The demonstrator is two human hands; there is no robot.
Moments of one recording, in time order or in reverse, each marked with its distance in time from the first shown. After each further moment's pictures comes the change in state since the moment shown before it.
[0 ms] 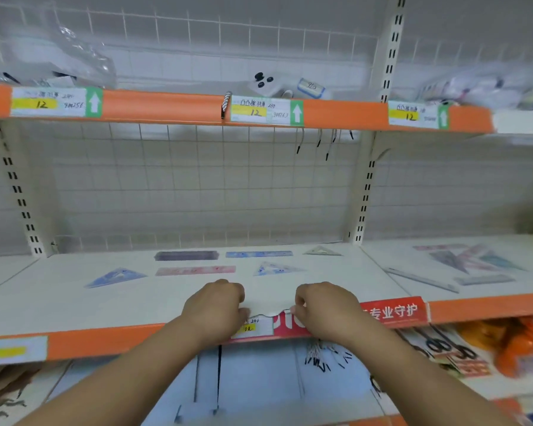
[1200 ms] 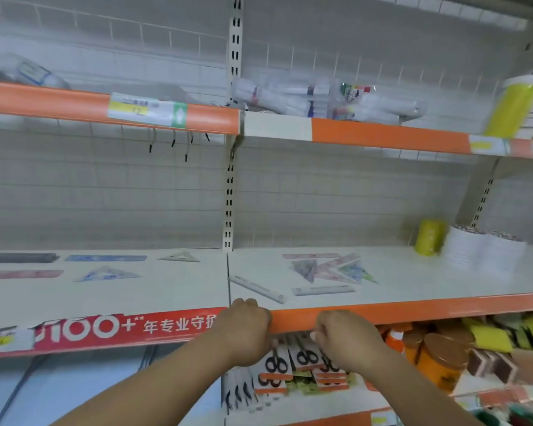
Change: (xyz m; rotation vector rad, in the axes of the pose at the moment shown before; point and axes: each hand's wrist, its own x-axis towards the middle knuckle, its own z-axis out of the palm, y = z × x) left_hand 0.061 0.405 0.075 0.072 -0.144 0.249; right_hand -0.110 0.397 -0.022 0.002 -0.054 0.121
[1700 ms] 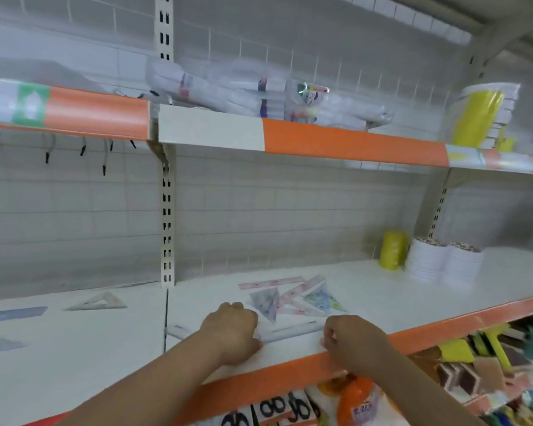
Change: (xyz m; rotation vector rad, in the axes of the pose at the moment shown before) left_hand 0.149 0.010 -0.009 0.007 -0.038 0.071; right_hand 0.082 0.098 -0.010 -0.044 0.025 0.191
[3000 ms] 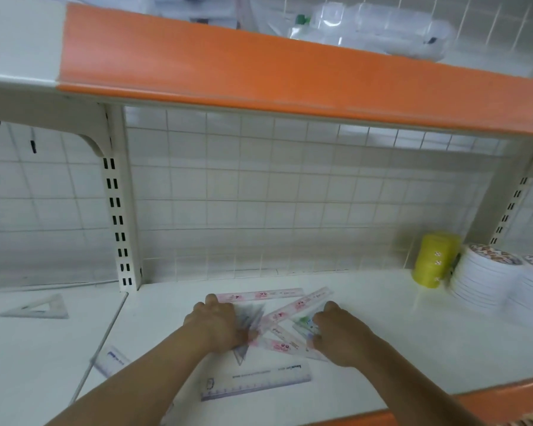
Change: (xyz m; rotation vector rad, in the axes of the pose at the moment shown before) left_hand 0.151 0.010 0.026 -0.100 -0.143 -0.436; right_hand 0.161 0.074 0.037 -0.002 -0.157 -0.144
